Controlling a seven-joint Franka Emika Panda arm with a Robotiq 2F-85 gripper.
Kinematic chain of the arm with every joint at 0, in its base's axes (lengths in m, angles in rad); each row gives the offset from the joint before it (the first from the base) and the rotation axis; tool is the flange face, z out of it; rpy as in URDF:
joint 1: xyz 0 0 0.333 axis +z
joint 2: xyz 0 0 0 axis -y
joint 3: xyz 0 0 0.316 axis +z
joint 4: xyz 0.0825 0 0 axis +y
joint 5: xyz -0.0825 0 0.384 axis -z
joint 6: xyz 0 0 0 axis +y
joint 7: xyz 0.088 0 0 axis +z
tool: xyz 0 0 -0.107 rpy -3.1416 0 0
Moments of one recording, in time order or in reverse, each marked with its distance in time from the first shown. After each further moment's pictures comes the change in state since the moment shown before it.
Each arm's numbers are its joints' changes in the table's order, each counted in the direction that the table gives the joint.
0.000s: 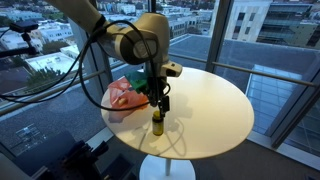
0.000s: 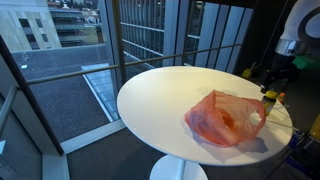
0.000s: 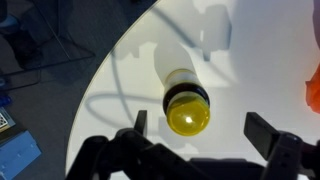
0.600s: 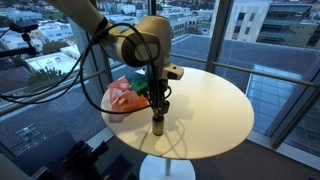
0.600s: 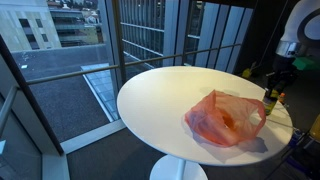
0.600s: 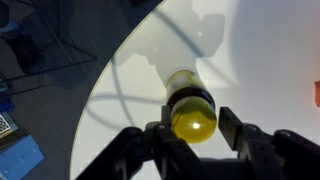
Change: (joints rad) arm -0.008 -0.013 -0.007 -0.001 0.000 -0.001 -0.003
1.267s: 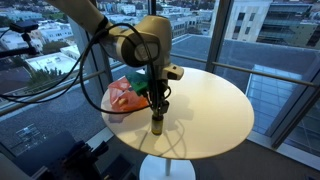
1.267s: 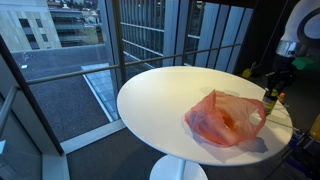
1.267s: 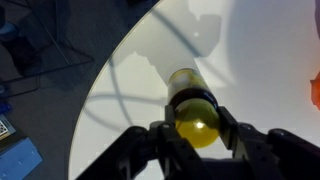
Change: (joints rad) arm -0.001 0.000 0.001 -0.001 -0.018 0.000 0.003
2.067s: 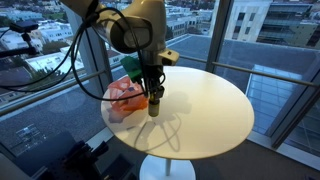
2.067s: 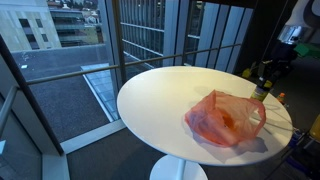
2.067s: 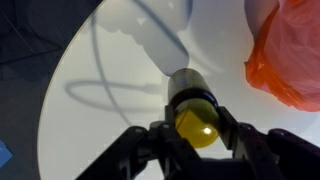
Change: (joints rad) arm 0.013 0.089 0.041 0.001 -0.162 -0.005 0.065
